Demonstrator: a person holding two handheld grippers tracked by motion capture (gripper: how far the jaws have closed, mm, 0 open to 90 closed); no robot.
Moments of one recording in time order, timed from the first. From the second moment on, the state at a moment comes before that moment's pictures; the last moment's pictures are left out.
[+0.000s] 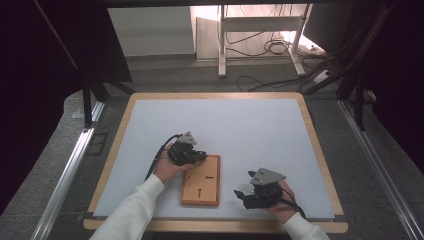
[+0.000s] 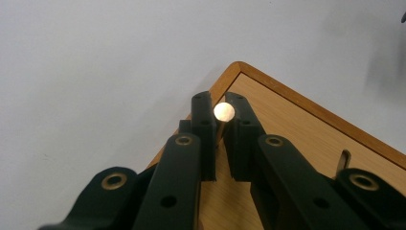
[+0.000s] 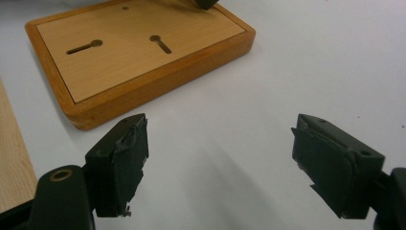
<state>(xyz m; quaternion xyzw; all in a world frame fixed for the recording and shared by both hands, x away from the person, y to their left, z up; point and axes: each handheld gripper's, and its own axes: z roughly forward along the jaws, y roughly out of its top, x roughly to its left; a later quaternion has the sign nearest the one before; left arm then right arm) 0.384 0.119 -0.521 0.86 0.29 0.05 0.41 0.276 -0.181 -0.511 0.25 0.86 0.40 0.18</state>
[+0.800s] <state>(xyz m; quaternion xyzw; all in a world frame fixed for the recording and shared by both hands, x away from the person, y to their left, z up) 0.391 0.121 -0.519 0.86 0.30 0.02 0.41 0.263 -0.140 -0.511 0.21 0.88 0.40 0.15</state>
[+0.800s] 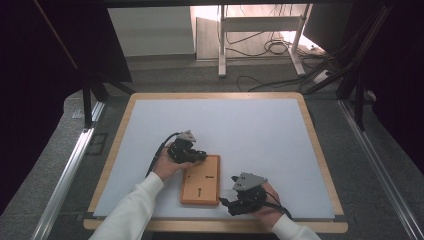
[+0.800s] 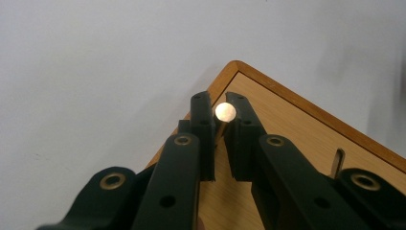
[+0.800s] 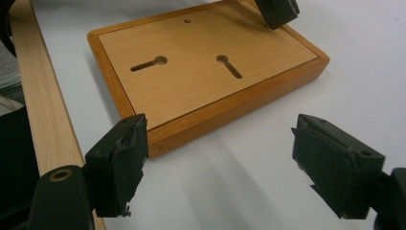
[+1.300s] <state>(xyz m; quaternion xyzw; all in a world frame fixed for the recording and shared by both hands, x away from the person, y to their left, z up) 0.395 0.123 -0.519 0.86 0.30 0.01 0.41 0.262 -0.136 -0.509 0.20 0.88 0.40 0.14</state>
